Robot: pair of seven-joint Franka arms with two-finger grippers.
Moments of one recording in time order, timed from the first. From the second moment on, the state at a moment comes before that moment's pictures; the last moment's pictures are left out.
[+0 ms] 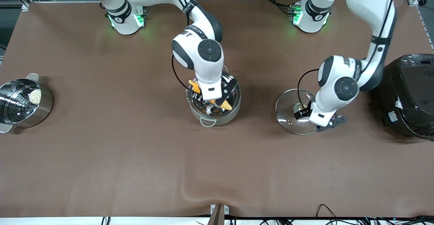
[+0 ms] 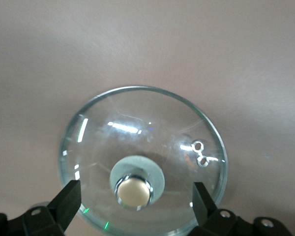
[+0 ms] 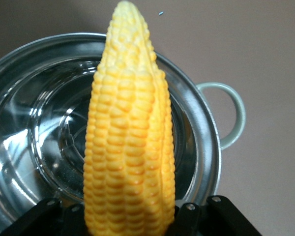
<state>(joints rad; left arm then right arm) -0.27 0.35 0.03 -1.89 0.02 2.16 -0.60 0.78 0.64 0.01 -1.38 -0.12 1.96 -0.14</state>
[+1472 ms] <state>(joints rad) -0.10 0.04 -0.02 -1.63 0.02 1.75 -0.26 0.82 0.67 0.01 -1.46 -0.17 2.03 -0.01</state>
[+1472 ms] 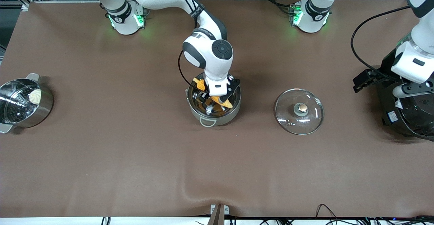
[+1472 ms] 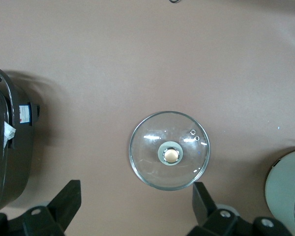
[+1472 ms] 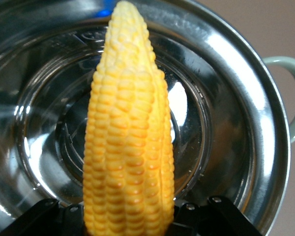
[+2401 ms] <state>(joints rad) -0.07 0.04 -0.06 -1.56 0.02 1.62 -0.17 0.83 0.66 0.00 -1.44 -0.18 2.03 0.04</state>
